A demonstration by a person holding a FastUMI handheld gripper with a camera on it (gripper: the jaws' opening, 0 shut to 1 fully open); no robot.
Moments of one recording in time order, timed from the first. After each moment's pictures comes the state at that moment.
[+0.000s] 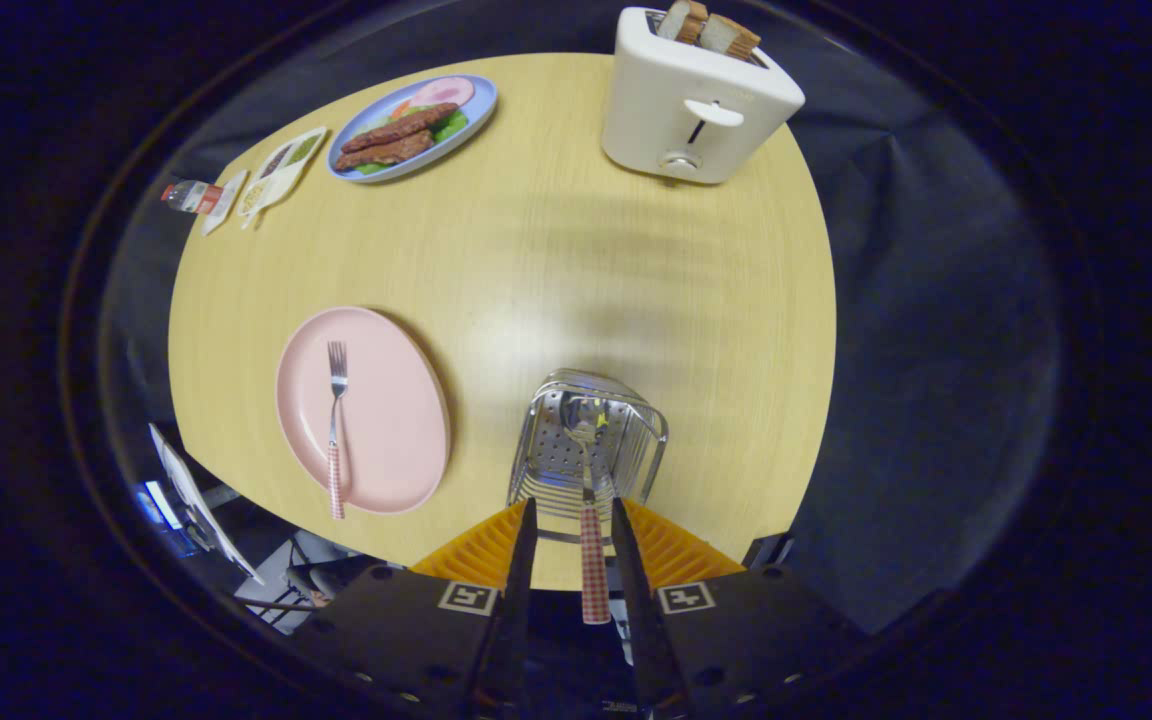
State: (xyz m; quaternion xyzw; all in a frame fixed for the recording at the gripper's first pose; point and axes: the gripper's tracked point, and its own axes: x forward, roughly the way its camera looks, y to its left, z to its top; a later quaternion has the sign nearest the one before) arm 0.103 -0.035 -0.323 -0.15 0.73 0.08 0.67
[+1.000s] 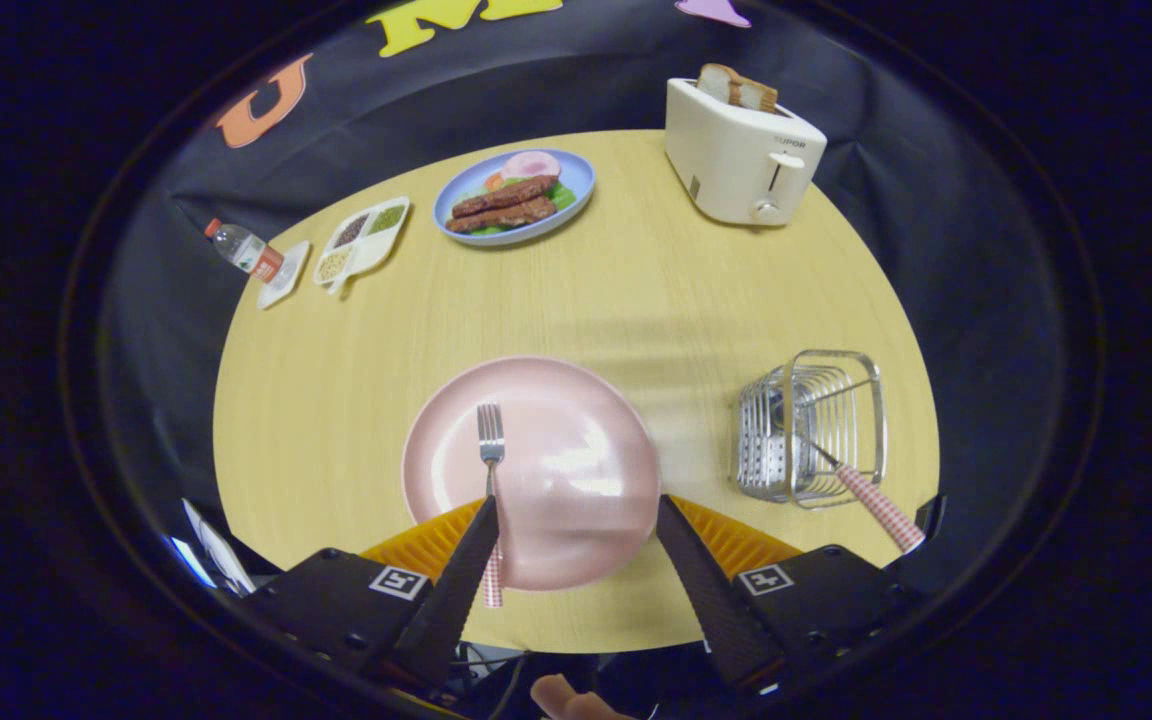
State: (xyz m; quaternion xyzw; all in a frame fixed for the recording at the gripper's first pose) arm 0.038 0.109 -0.368 -0.02 0.60 0.07 0.80
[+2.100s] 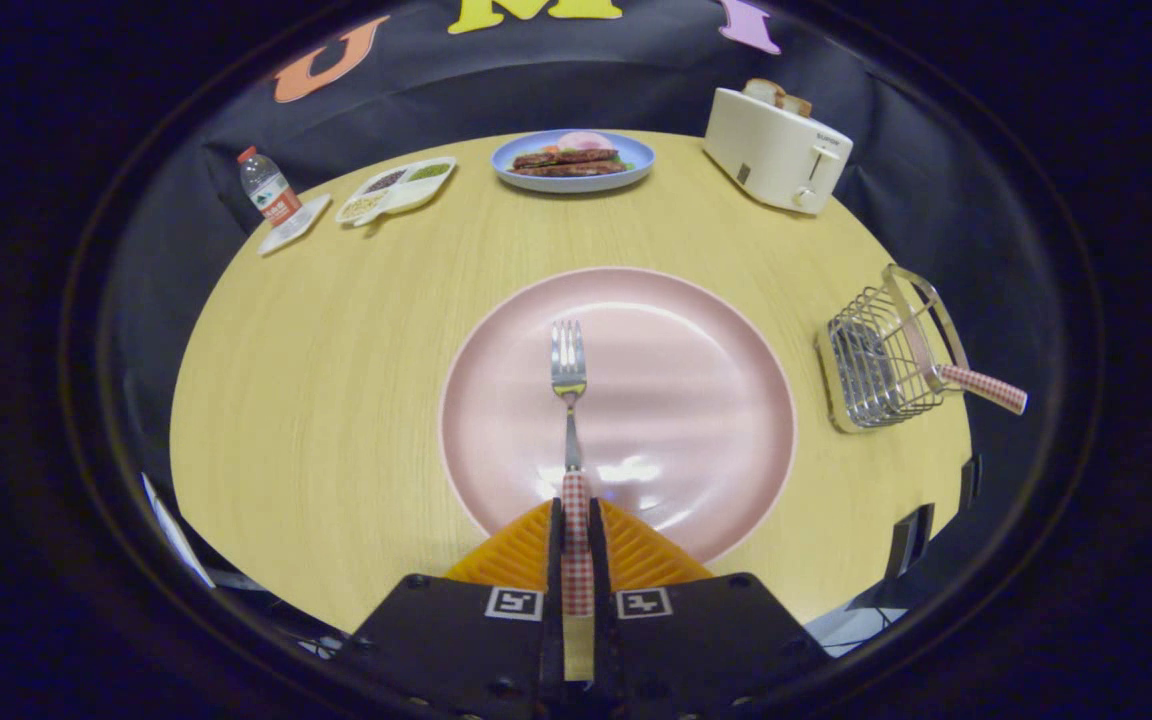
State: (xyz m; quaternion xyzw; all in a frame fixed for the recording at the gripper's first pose) arm -0.019 0.170 -0.437 -0.06 0.55 0.06 0.83
